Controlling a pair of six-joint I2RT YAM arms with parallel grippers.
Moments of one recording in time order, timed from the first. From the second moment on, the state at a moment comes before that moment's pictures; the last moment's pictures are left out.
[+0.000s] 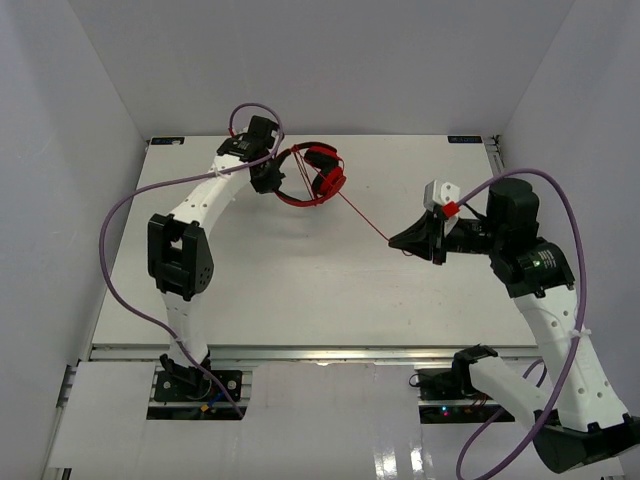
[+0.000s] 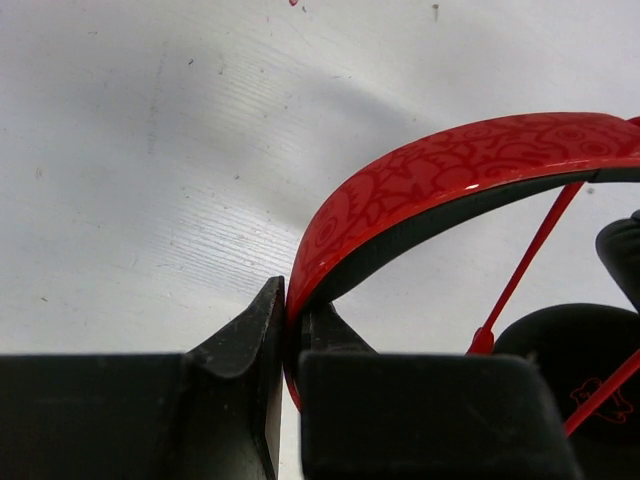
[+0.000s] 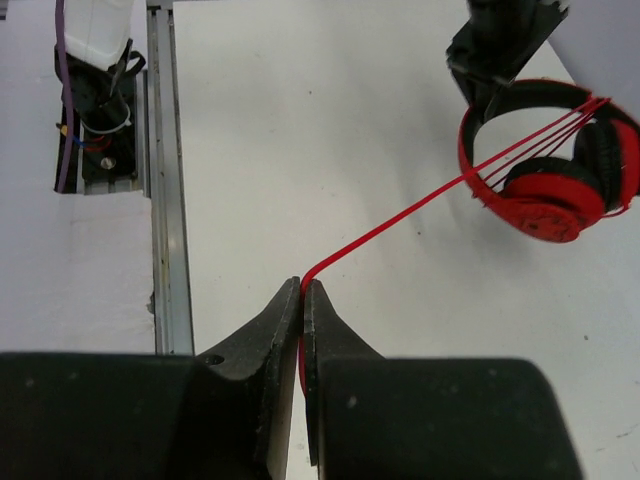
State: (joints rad) left arm -0.36 2.01 1.87 -0.84 -0.20 -0.77; right arm 0.30 0.92 1.21 -0.68 -1.05 -0.47
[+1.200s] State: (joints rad) left arm -0.41 1.29 1.30 -0.50 0.63 -0.52; right arm 0.32 1.11 0.88 -0.32 -0.82 -0.60
